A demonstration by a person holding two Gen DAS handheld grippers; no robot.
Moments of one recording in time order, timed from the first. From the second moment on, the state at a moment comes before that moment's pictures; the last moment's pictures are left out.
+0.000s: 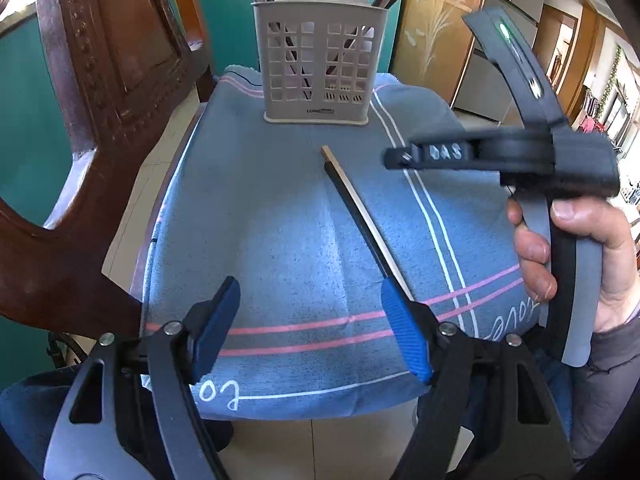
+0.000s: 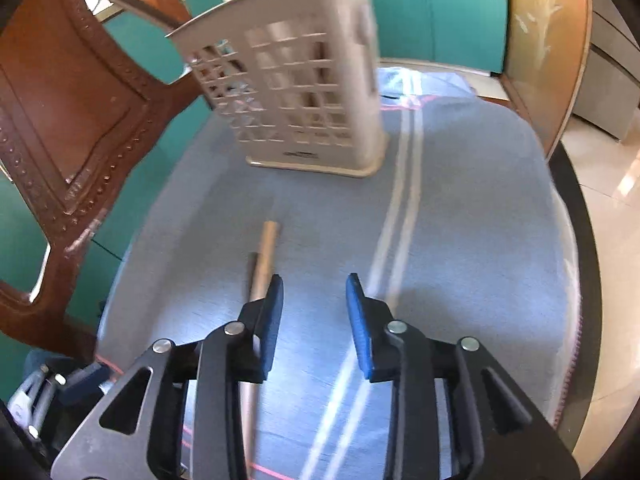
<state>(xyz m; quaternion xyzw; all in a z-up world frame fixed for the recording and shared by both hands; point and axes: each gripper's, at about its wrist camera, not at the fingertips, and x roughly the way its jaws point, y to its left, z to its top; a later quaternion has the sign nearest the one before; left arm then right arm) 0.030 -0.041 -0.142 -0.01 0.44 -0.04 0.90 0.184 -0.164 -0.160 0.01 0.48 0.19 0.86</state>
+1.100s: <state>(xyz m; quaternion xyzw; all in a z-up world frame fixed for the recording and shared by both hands) 0.139 -0.070 -0.168 -0.04 0.53 -0.06 0.85 0.169 -0.254 -0.170 0.06 0.49 0.15 0.86</state>
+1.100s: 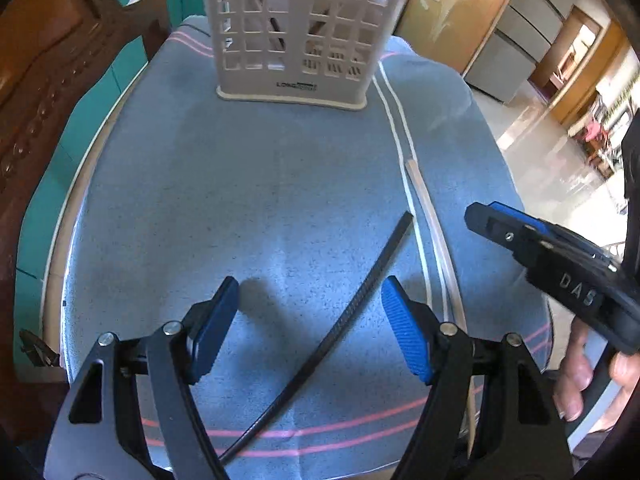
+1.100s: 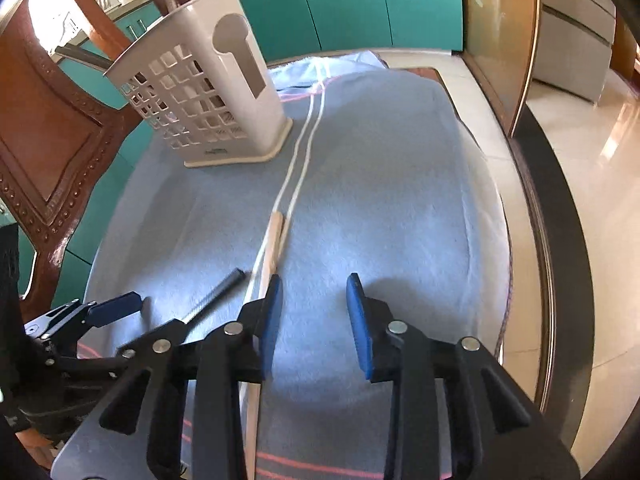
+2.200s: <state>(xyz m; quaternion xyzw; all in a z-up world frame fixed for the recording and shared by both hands) 0.118 -0.074 -0.108 0.05 0.44 -0.08 0.89 0.138 -0.208 -0.108 0.00 0.40 0.20 0.90</state>
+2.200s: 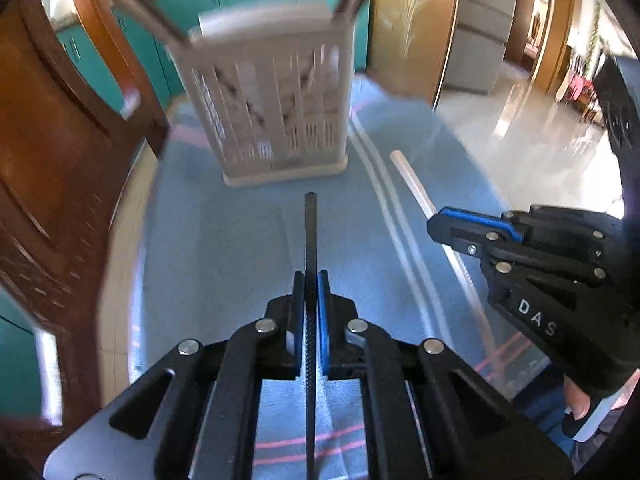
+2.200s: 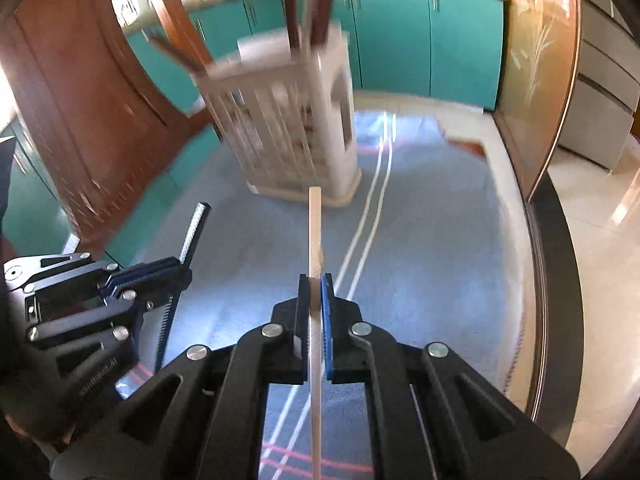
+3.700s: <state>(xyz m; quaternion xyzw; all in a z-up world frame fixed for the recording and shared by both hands) 0.221 -0.005 0.046 -0.04 0.24 -0.01 0.97 0.235 -0.166 0.061 0.05 0.15 0.15 0.98</state>
